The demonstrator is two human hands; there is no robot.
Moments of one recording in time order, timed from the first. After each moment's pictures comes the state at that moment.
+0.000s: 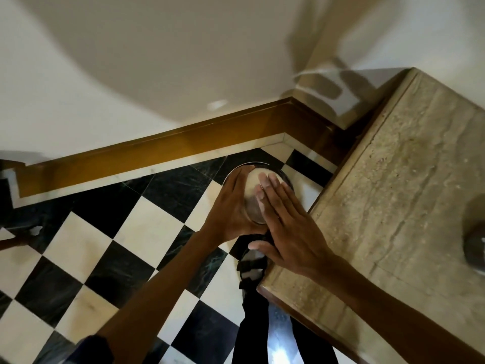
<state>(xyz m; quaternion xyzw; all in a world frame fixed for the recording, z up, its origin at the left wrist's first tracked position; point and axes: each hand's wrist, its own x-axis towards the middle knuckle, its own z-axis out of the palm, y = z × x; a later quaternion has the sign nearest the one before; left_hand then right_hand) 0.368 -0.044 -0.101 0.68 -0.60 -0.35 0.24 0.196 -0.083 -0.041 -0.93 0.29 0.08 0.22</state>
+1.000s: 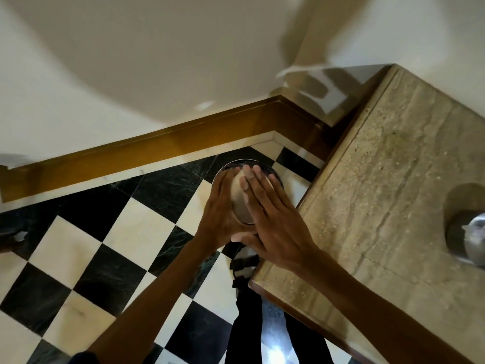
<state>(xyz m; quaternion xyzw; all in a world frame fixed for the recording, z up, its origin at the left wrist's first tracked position) 0.348 -0.023 -0.119 0.71 -0.51 -0.35 0.34 0.203 -0.080 -0.035 -0.93 0.31 0.06 0.21</state>
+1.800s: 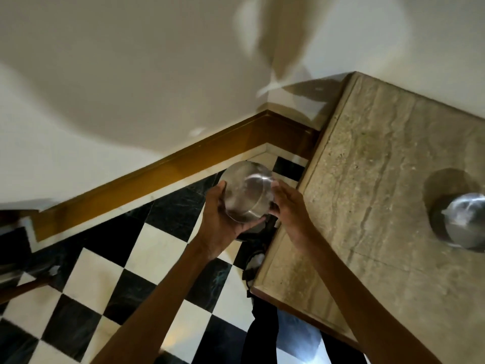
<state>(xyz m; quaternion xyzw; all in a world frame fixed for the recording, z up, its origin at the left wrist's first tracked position) 0.333 -0.065 -0.022 0.45 0.02 -0.74 0.50 0.176 -0.117 -0.042 -0.38 0.55 -0.26 0.70</state>
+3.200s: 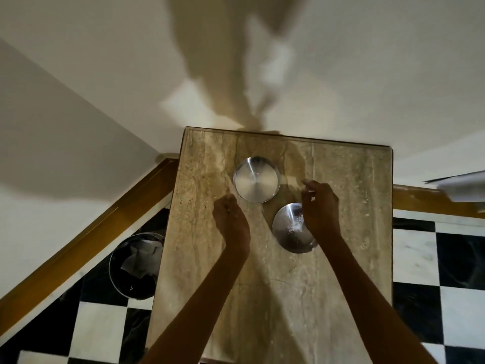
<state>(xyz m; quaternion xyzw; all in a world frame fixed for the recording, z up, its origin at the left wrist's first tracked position) -0.035 -0.199 -0.015 0.78 -0.16 -0.47 0.38 -0.202 -0.209 0.000 -0.43 0.81 -0.22 0.34</state>
